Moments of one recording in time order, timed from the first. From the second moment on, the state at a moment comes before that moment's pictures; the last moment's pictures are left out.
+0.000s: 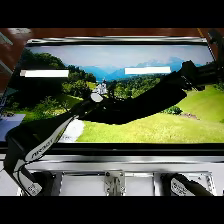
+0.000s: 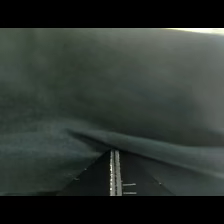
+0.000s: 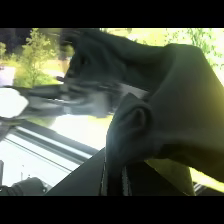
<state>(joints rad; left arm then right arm) -0.67 -1.86 1.45 0.27 -0.64 -1.35 -0.20 -1.20 1.55 -0.82 1.57 1.53</state>
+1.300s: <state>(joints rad) 0.26 -1.06 1.54 1.01 -1.09 -1.43 0.53 -1.85 1.55 -0.65 0.85 1.58</state>
